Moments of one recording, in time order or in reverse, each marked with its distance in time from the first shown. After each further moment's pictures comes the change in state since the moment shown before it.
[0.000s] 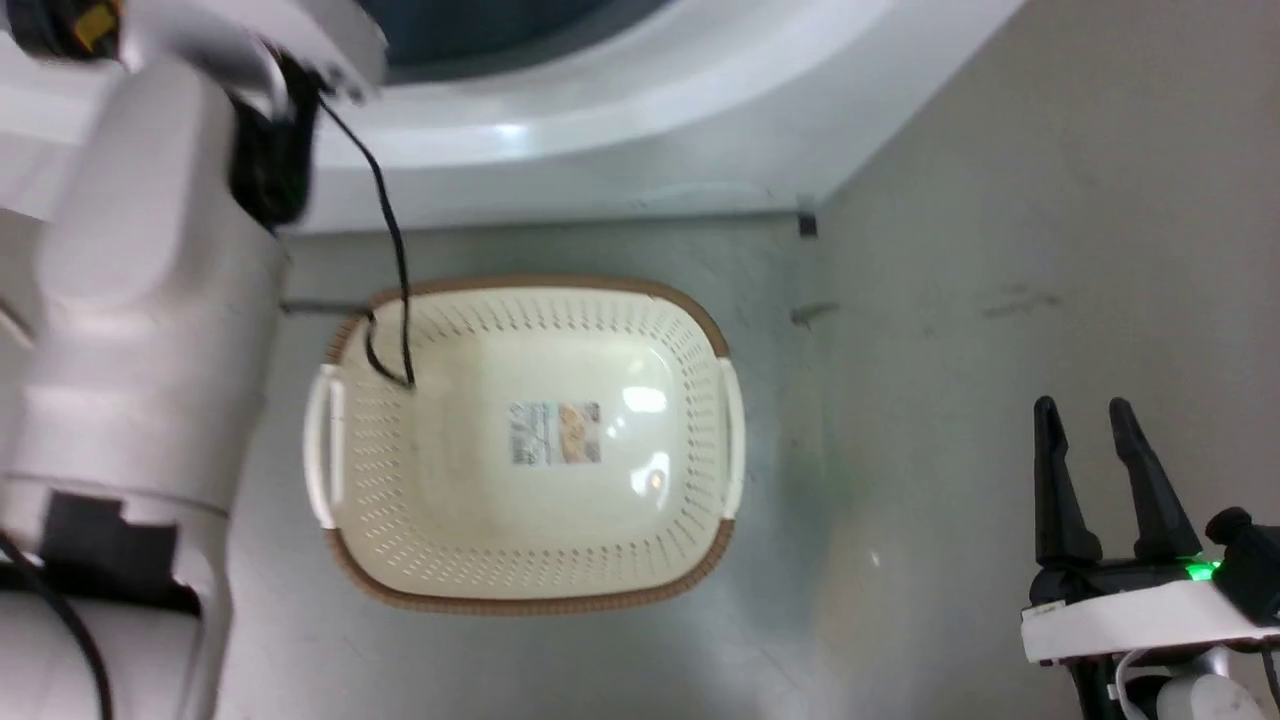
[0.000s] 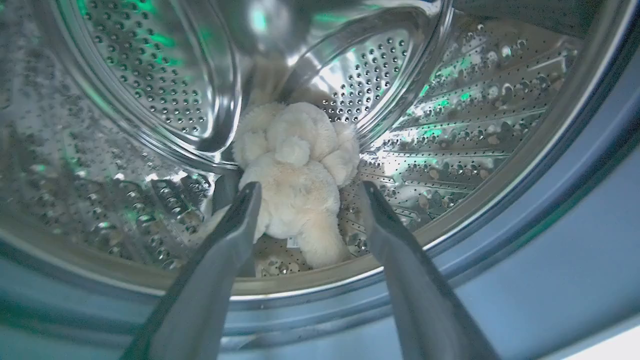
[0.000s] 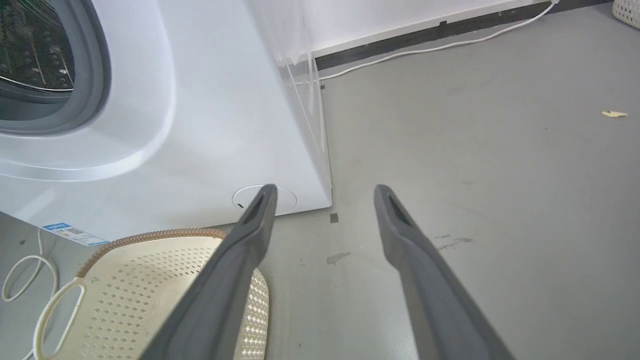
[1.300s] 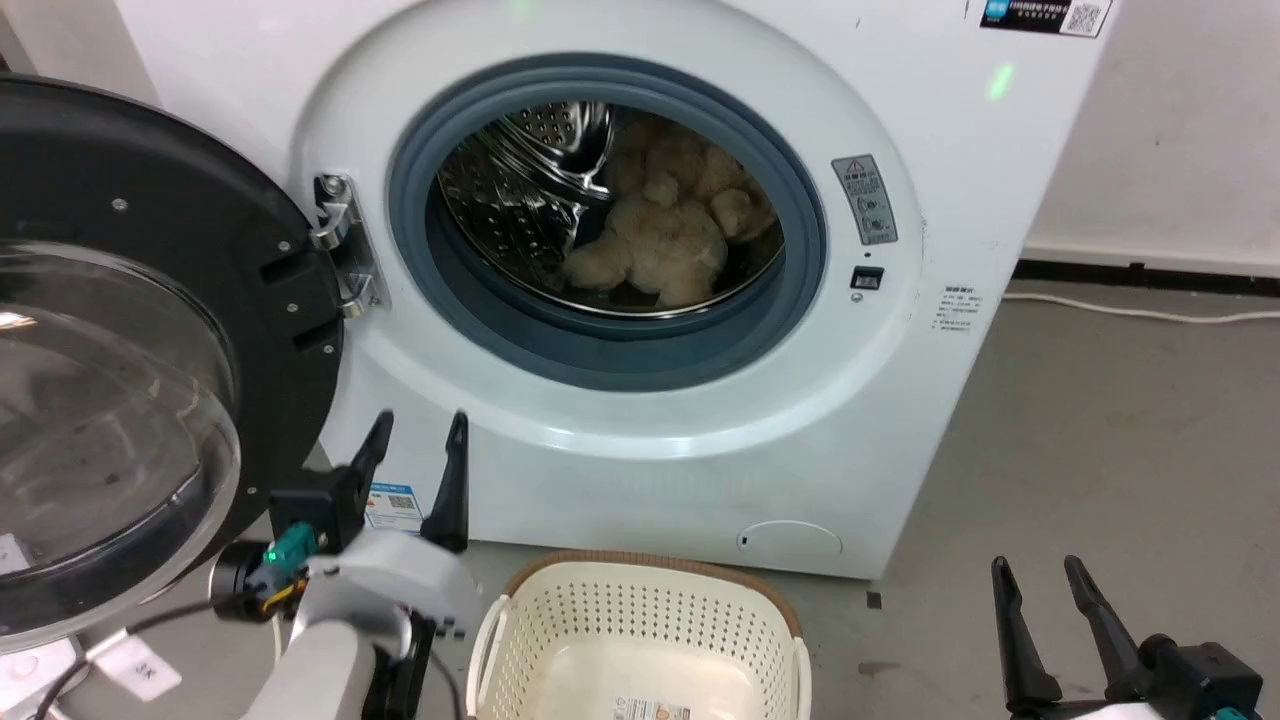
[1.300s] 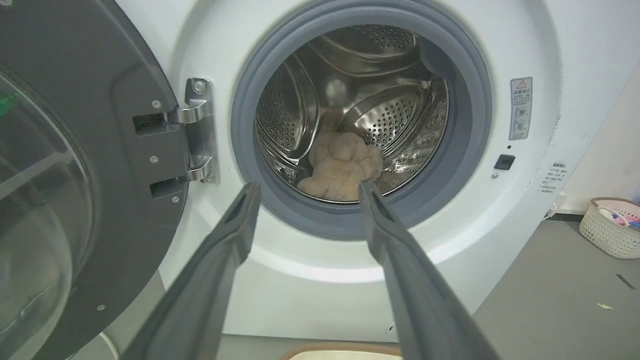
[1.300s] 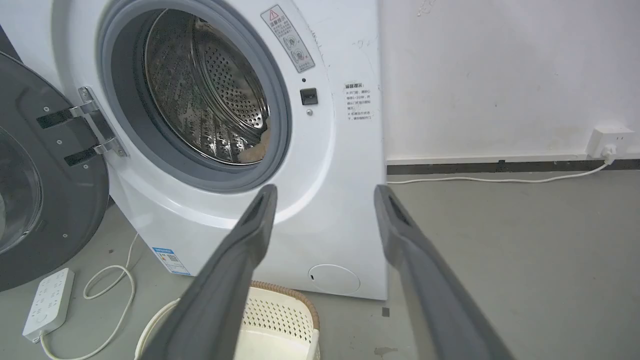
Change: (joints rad) left arm 0.899 -0.058 0.048 -0.407 0.067 0.102 -0.028; right arm 0.171 0.000 0.021 0.101 -0.102 0.000 0.000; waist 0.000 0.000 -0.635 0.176
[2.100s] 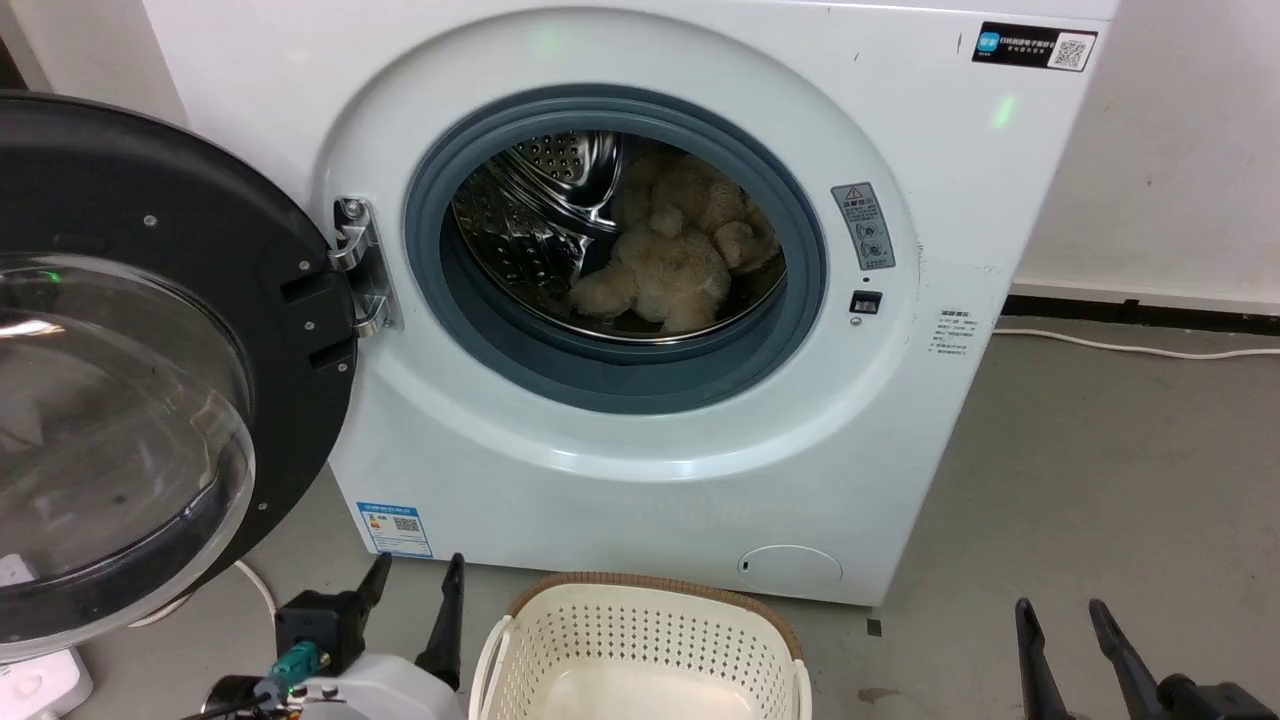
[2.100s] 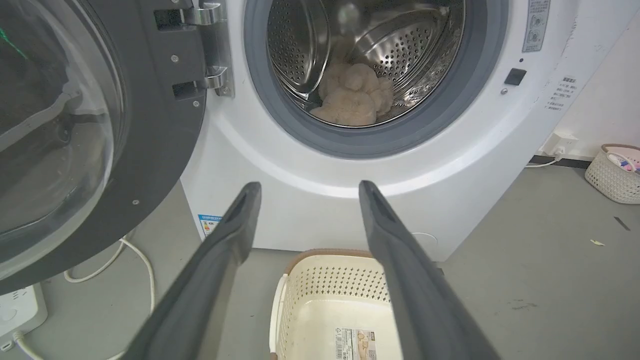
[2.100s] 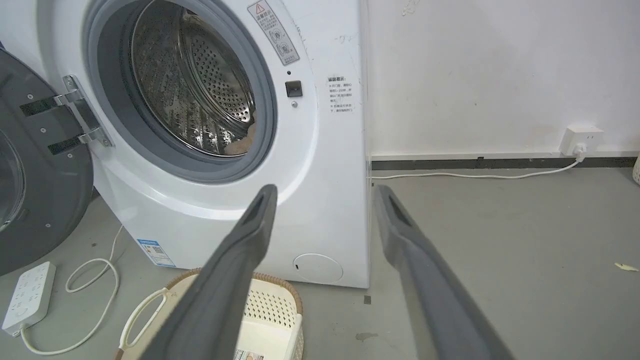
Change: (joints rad) left arm 0.258 0.064 -0.029 -0.175 -0.009 0.067 0.130; right arm 0.055 0.000 -0.043 0.001 -0.029 0.000 0.000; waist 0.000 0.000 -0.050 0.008
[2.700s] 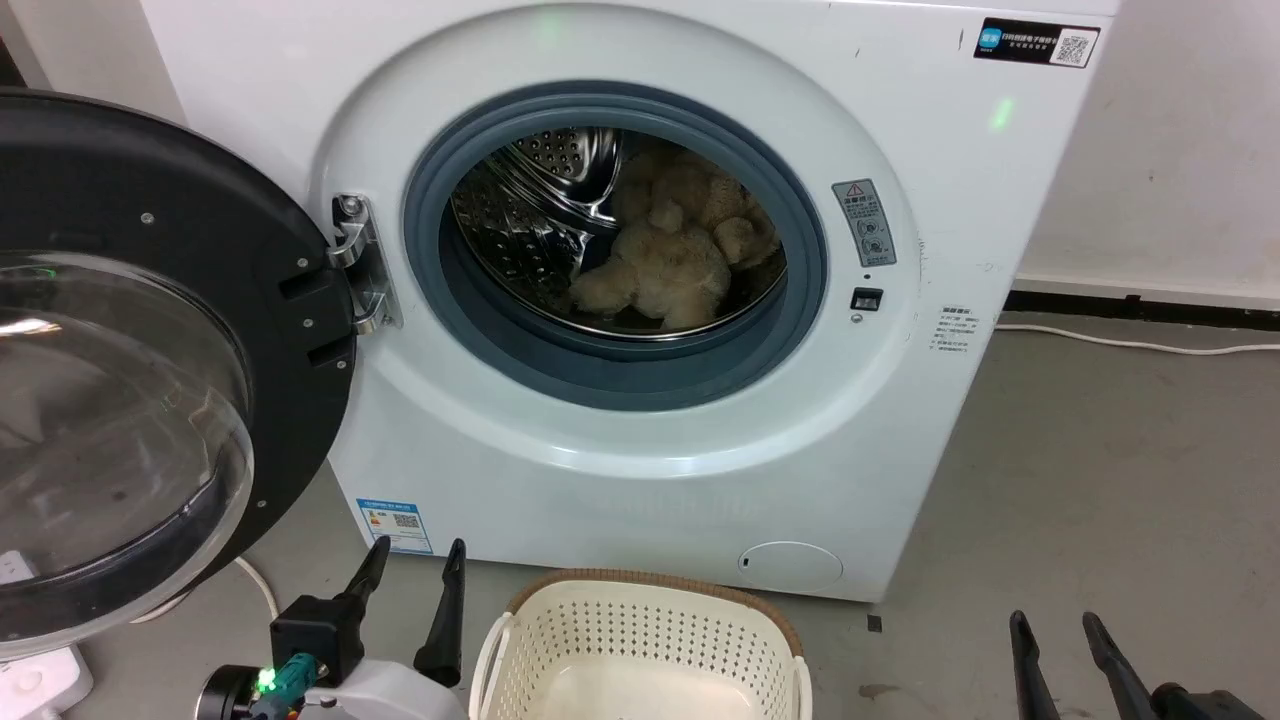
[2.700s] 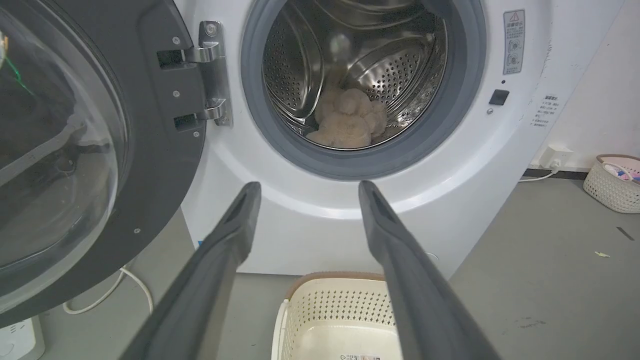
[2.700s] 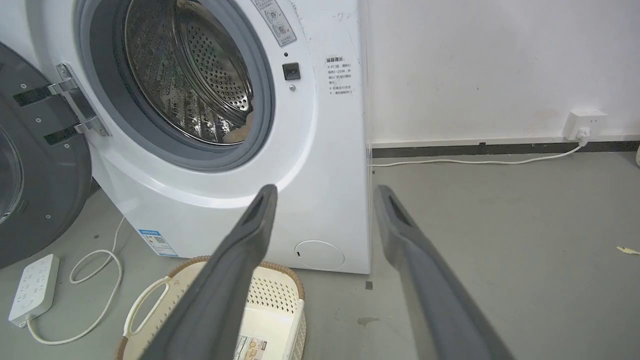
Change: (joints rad) left arm 0.016 0.007 -0.011 -0.040 0.025 0.016 -0.070; right arm 0.009 0.000 0.006 0.028 0.011 0.000 0.000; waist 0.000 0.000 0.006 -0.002
